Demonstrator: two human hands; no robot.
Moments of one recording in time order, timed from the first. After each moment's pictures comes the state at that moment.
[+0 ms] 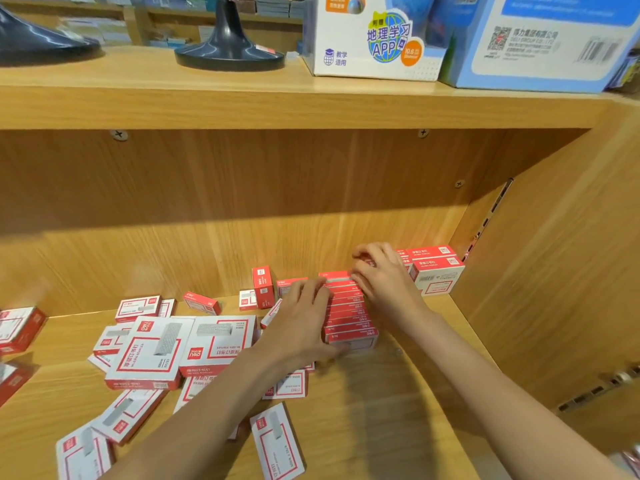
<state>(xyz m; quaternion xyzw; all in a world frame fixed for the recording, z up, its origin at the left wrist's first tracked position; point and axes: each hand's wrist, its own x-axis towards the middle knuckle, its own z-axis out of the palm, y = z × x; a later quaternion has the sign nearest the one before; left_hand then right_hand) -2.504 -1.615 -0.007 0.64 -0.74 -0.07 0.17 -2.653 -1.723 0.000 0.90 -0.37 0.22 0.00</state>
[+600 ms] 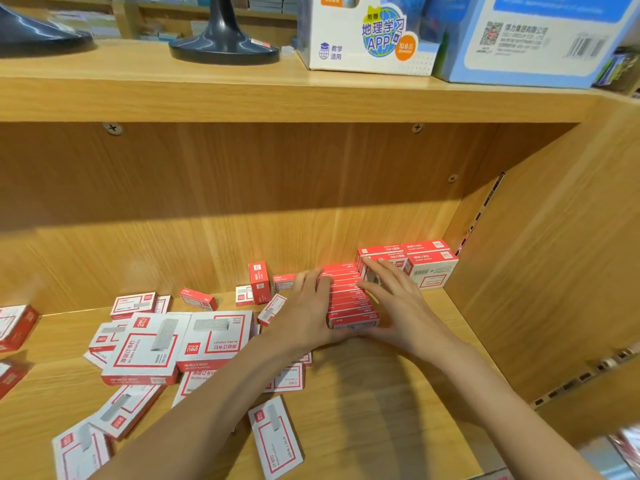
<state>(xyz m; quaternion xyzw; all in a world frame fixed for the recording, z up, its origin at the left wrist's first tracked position) -2.512 -1.628 -0.011 0.66 -0.72 -0.12 0.19 -2.695 -1.684 -0.004 0.92 -0.38 0.11 -0.07</state>
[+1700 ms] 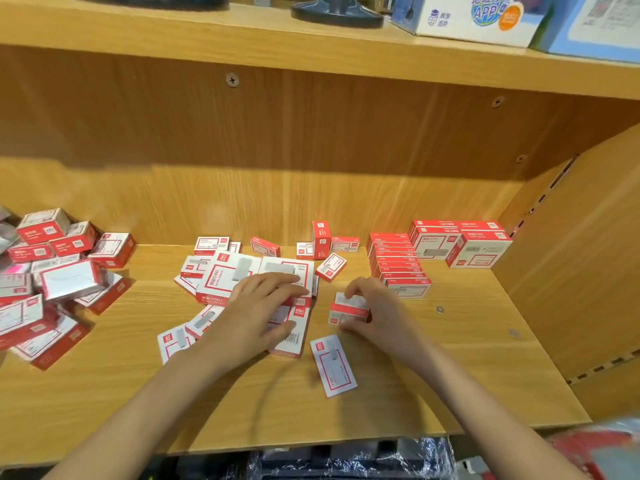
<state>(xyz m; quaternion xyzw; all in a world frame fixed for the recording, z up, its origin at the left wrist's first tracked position) -2.409 -1.488 -0.028 0.65 -0.72 -0.08 0.23 -2.614 -1.593 -0.012 0.88 -0.38 0.14 -0.24</state>
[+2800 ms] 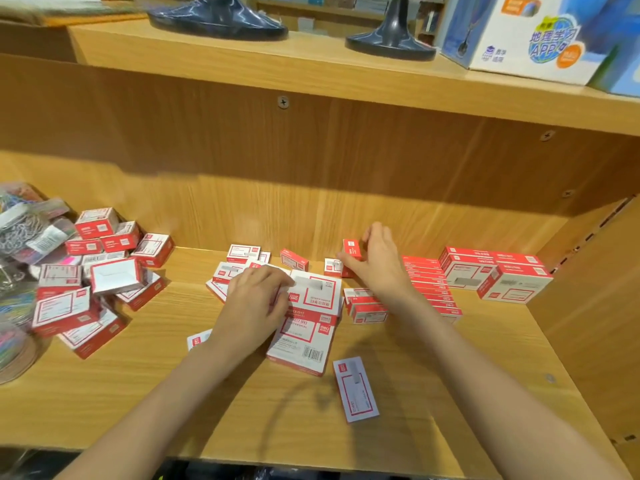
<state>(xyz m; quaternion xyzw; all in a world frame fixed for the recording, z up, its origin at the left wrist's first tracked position) -2.386 -1.494 -0.024 0.75 -0.58 0.03 0.32 -2.531 -1.649 0.023 0.85 -0.44 0.22 -0.21</state>
